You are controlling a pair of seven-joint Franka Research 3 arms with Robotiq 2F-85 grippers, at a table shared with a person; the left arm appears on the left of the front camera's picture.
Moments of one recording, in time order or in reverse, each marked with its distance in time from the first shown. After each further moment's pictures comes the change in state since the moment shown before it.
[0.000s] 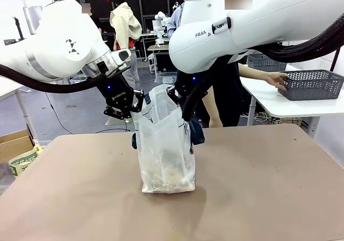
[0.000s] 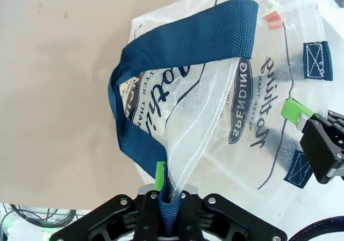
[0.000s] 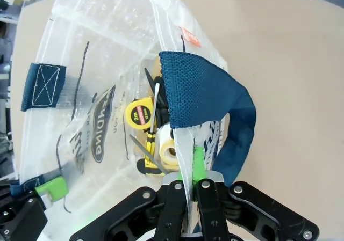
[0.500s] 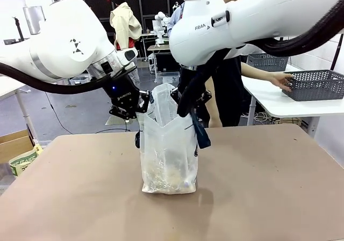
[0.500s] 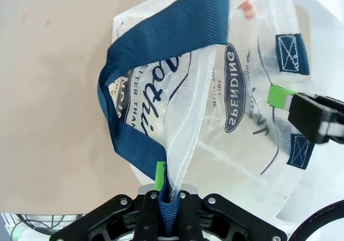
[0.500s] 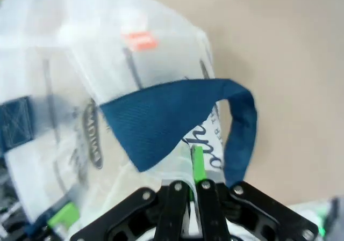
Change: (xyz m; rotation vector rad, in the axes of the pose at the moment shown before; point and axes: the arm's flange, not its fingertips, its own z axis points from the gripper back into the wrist) left arm -0.014 -0.019 -0.001 -0.011 -0.003 -0.113; right arm 0.006 -0.011 -0.007 -0.058 0.152 -0.227
